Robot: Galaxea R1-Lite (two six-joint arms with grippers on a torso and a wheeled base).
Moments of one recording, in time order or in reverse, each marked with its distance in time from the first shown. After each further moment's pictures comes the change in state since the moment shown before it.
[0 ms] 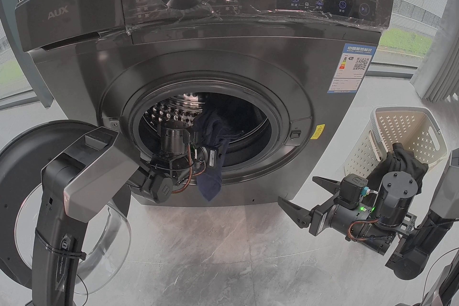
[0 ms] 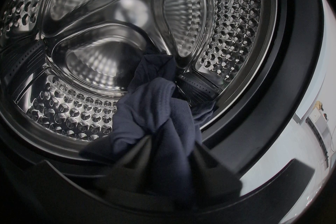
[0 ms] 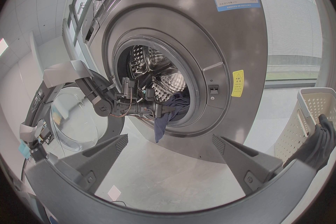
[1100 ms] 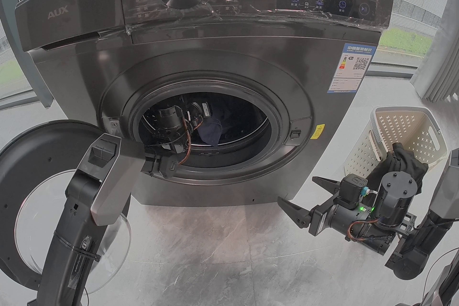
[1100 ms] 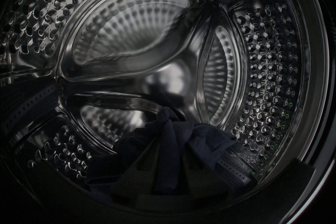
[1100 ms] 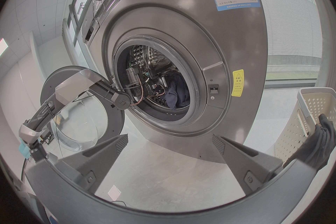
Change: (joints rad) left arm 0.057 0.210 -0.552 -0.147 0.122 -0.098; right arm 0.000 0.002 -0.002 0.000 0.000 0.000
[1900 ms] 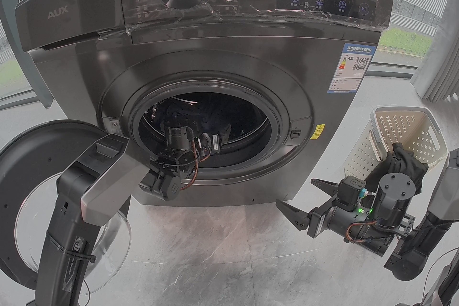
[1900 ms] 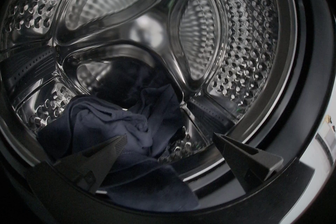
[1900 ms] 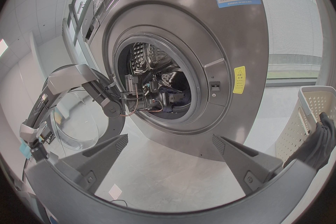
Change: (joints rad) left arm -0.058 -0.109 0.381 0.000 -0.016 0.011; right arm 0.007 0.008 0.002 0.000 0.000 0.004
